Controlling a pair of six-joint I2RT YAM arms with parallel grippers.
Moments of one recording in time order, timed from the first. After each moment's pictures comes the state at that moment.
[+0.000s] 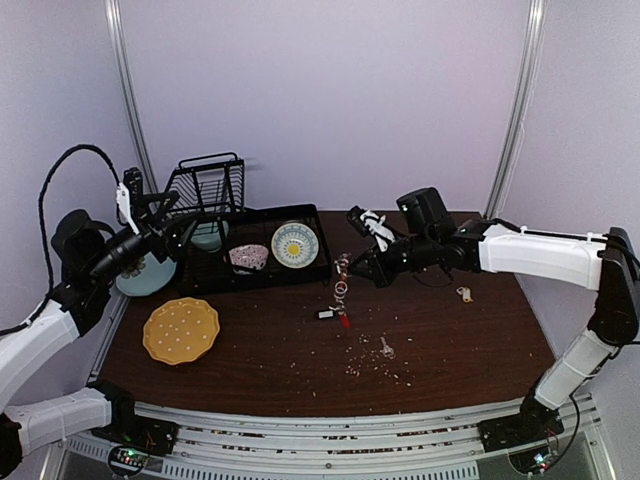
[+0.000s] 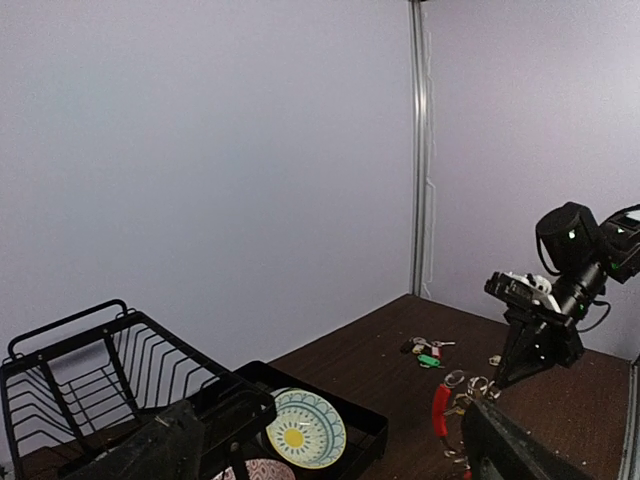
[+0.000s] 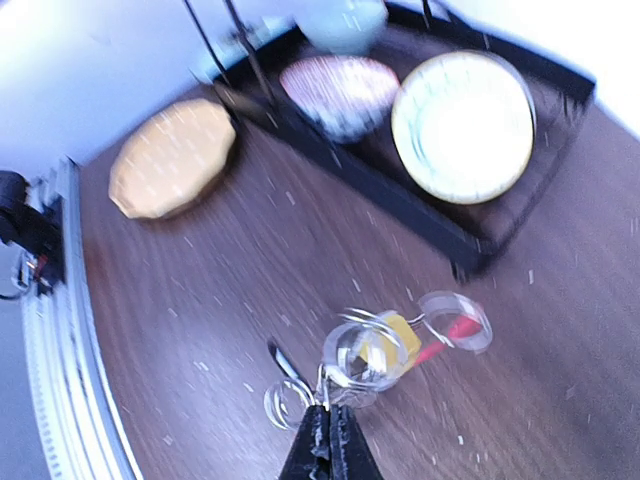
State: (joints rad) left arm -0.28 0.81 0.62 0.39 0.48 -0.07; right arm 0.72 1.60 1.19 -0.26 -0.34 -0.01
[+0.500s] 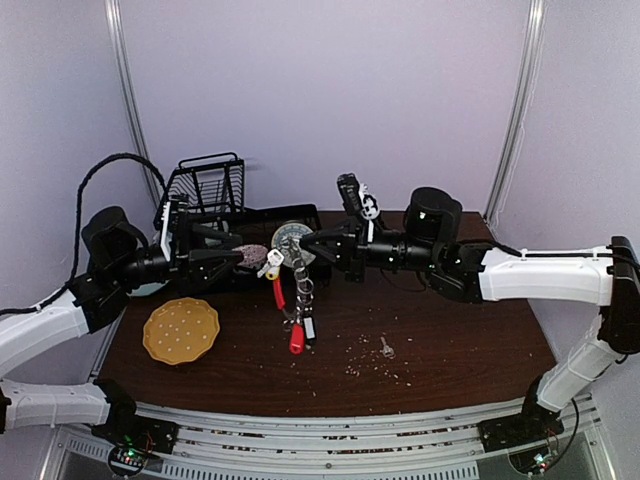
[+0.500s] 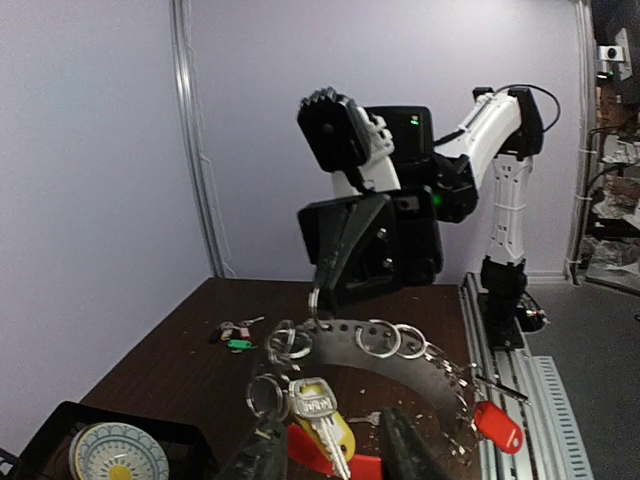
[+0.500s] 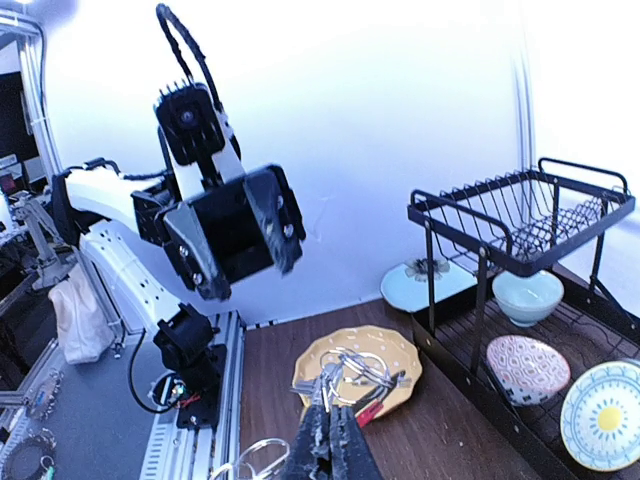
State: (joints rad) left arm -0.56 0.92 0.67 0.34 0.78 0.05; right arm 0.91 1.51 1.06 0.48 -0.49 0.18
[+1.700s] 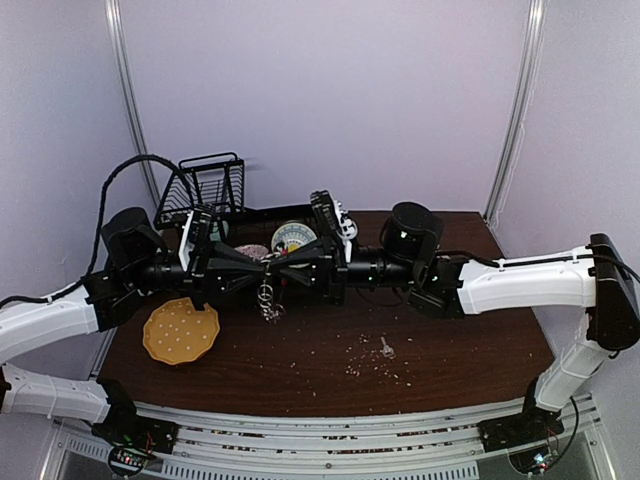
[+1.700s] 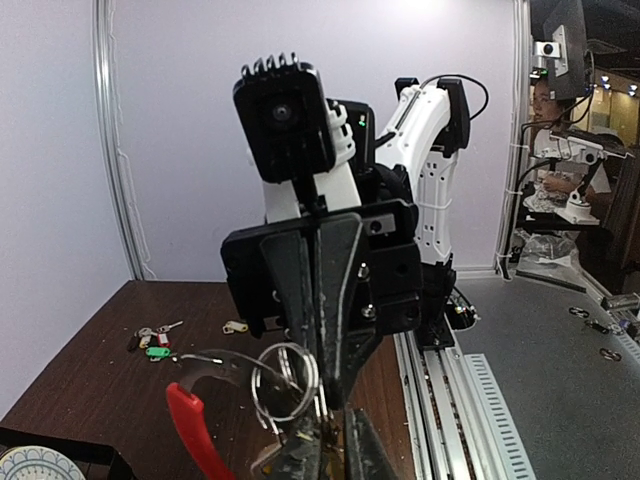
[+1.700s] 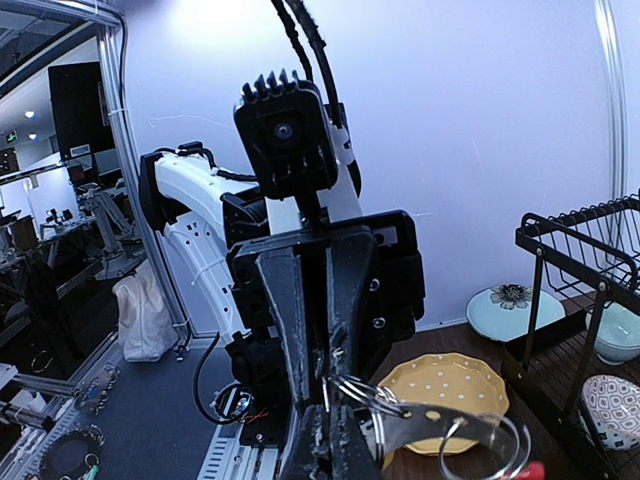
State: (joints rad) left arm -0.70 1.01 0.70 0.36 0.84 0.01; right arm 1.03 1.61 1.10 0.64 -0.57 0.24
